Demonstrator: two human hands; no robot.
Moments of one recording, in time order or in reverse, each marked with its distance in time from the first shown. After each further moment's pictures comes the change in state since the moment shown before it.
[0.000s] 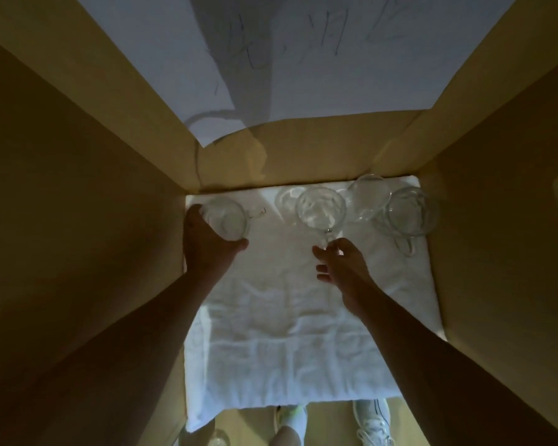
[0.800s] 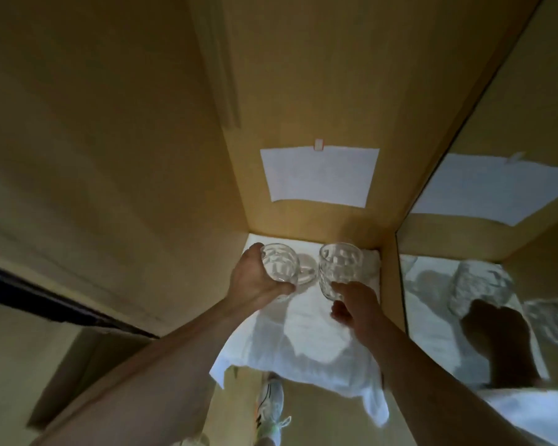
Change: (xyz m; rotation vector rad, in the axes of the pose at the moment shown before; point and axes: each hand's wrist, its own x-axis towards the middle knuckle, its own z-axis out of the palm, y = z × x) left_hand -0.333 0.139 -0.188 -0.092 -0.005 0.158; right_hand -0.290 -0.041 -0.116 0.054 -0.115 -0.054
